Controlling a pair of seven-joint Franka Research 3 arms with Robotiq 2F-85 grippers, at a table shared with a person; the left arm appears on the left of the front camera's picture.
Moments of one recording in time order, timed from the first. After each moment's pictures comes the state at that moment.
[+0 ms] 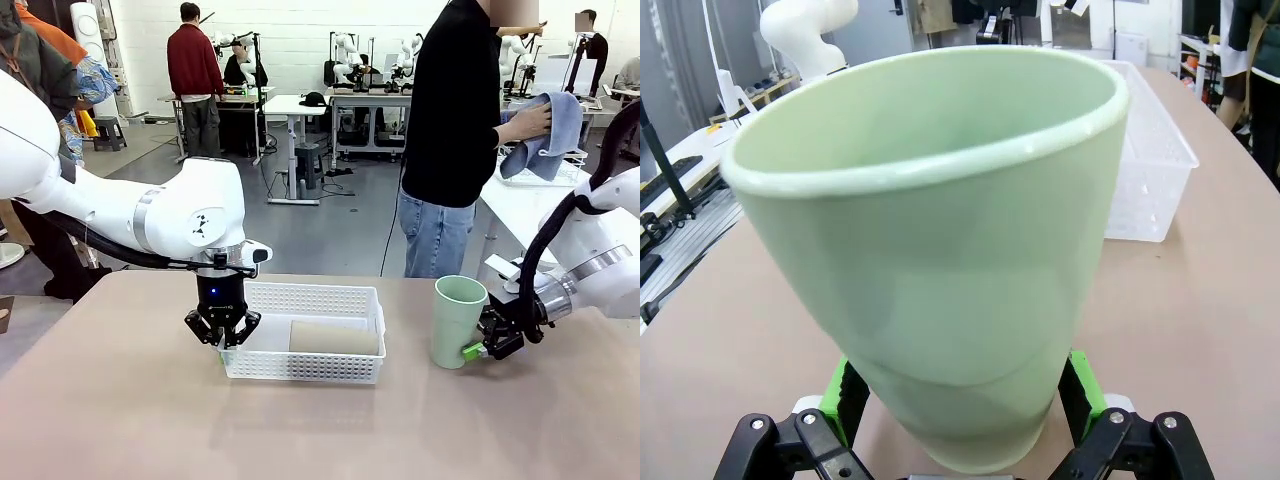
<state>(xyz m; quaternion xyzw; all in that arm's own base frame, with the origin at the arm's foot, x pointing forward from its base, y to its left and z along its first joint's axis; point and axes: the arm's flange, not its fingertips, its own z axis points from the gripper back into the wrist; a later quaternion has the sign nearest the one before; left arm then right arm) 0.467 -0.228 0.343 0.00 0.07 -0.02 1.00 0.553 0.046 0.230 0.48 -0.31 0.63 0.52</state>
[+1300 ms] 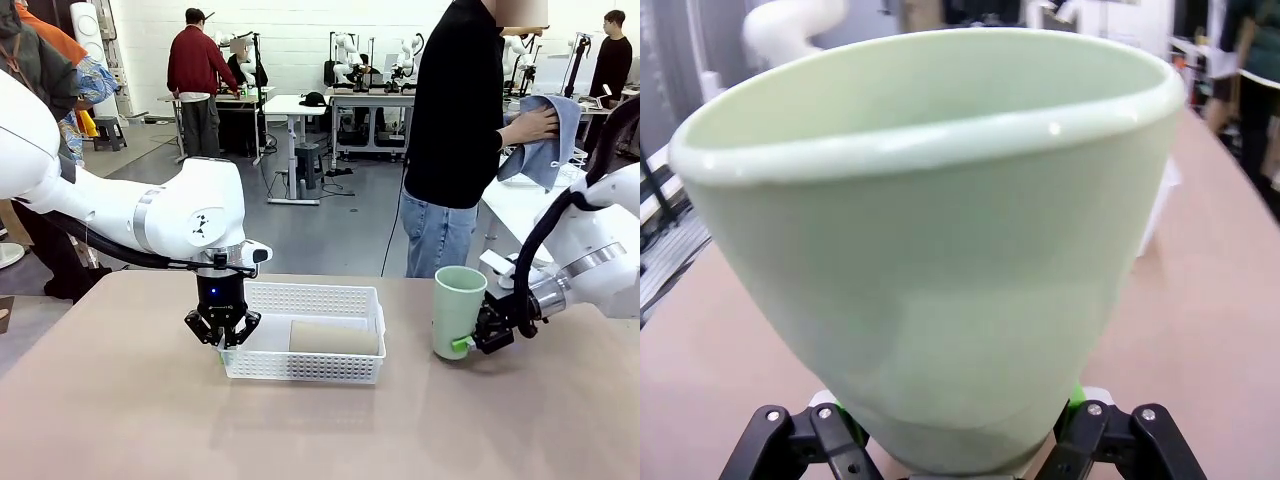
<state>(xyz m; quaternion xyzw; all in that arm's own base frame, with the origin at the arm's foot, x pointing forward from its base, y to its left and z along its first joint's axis) 0.467 -0.228 0.343 0.00 0.07 -0.02 1.00 0.554 0.054 0.250 0.46 -0.33 0.62 0.54</state>
